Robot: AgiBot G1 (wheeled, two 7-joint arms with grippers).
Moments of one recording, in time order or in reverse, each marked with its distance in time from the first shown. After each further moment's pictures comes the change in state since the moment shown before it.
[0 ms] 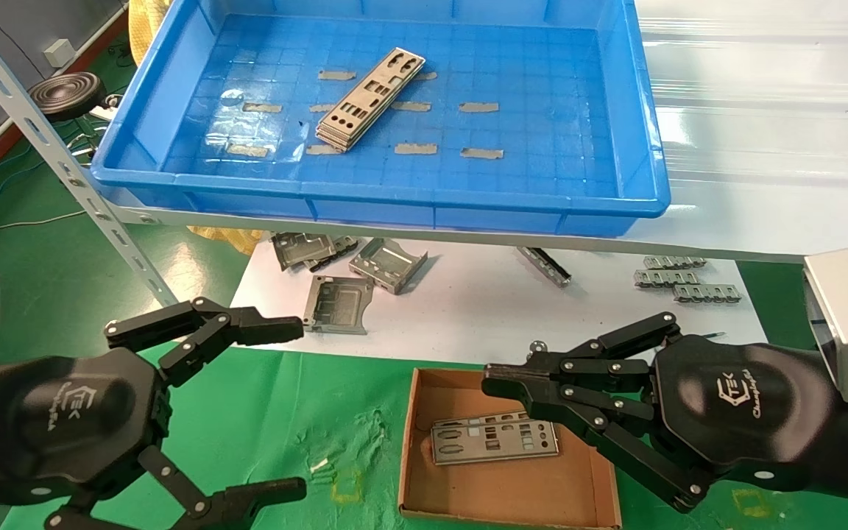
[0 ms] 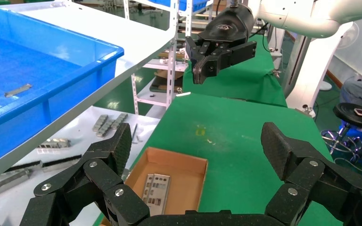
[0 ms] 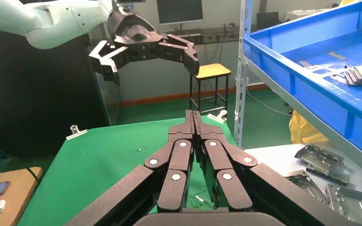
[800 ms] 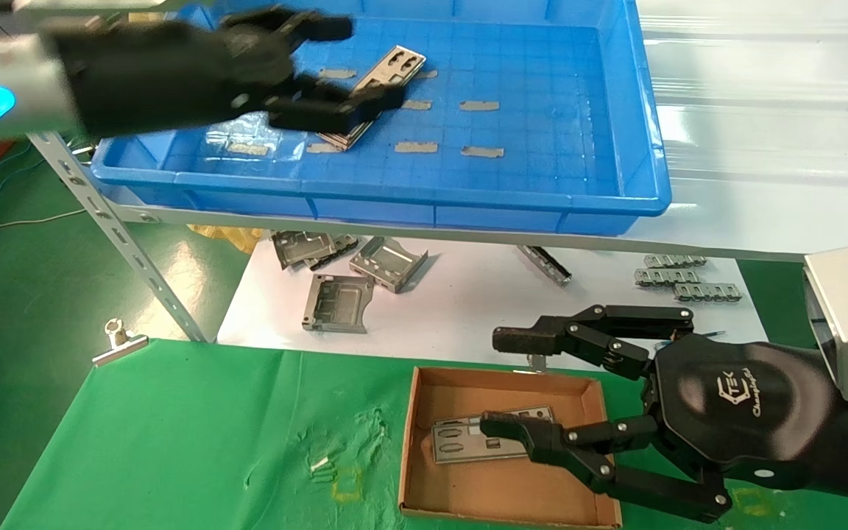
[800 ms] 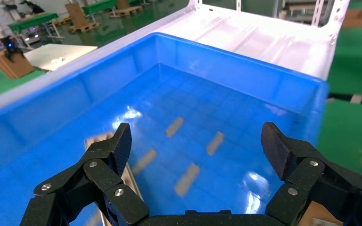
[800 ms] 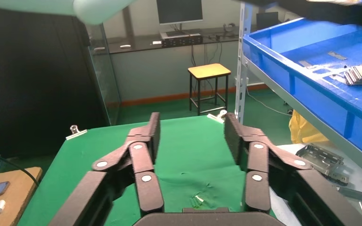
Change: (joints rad) left arm -0.648 0.411 0.213 0.552 0.473 -0.261 -0.042; right arm 0.000 0.000 0.000 0.000 0.000 0.000 0.000
